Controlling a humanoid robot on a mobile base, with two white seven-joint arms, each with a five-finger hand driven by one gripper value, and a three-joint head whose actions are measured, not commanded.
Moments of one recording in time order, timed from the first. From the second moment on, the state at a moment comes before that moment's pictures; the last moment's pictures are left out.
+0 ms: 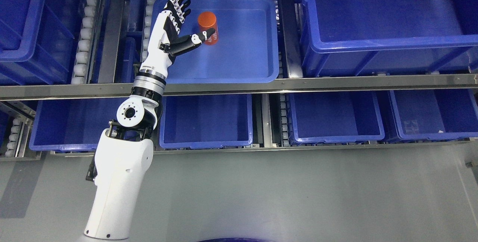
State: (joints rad) left arm -0.37 0.00 -0.10 -1.53 0.16 -0.02 -0.07; right arm 0.00 0.00 0.00 0.00 0.00 -0.02 -0.06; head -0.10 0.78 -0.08
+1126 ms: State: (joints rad) left arm -0.46 0.00 -0.11 -1.35 0.01 -0.01 -0.08; right arm 0.00 0.00 0.00 0.00 0.00 -0.02 -0.06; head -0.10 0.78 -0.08
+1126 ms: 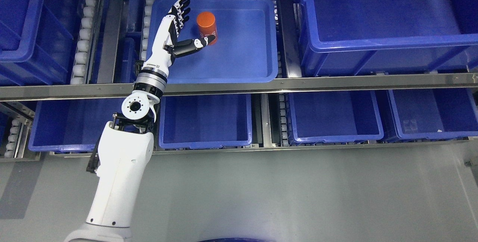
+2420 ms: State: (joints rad) left arm -0.56 0.00 -0.18 -1.18 0.00 -0.05 -0.09; right arm 0.00 0.00 0.00 0.00 0.00 -0.02 -0.06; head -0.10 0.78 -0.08
